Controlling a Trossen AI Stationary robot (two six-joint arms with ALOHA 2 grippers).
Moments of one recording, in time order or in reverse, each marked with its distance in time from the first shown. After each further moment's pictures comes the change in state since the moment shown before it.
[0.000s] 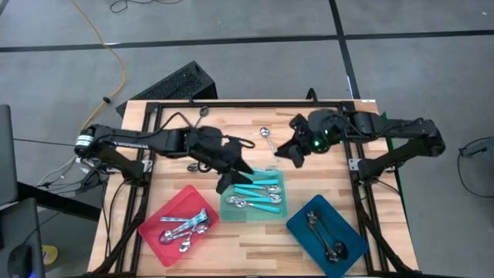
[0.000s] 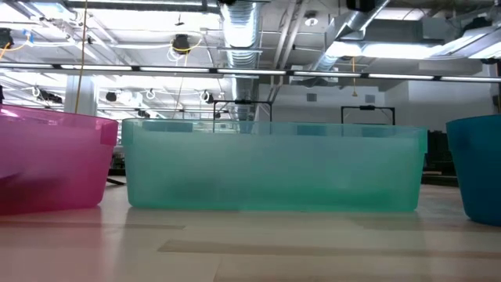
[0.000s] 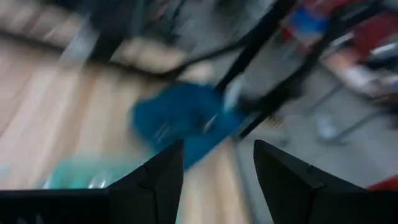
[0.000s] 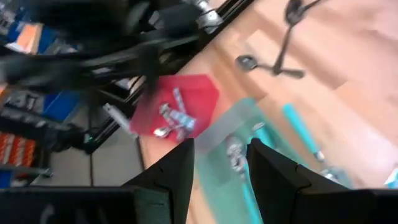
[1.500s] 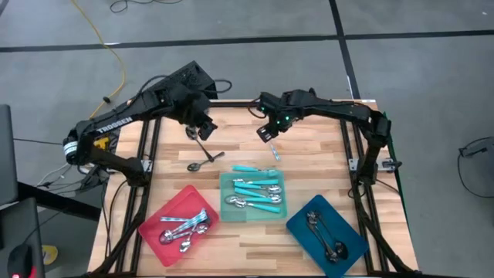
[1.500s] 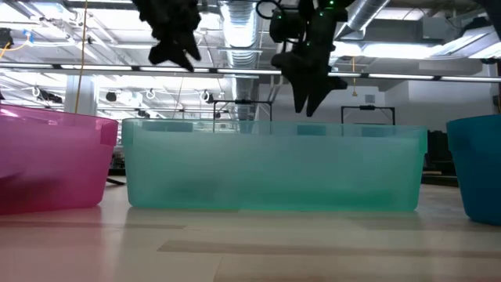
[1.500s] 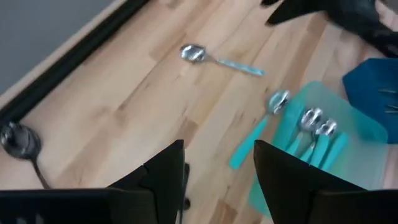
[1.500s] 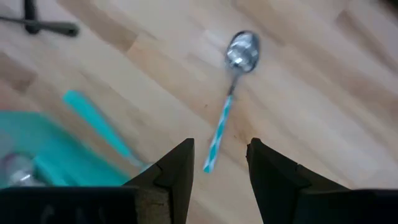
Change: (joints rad) left arm 0.545 -0.143 -0.013 -0.626 -0.140 0.173; right arm -0.380 0.568 0.251 -0.416 0.087 -0.188
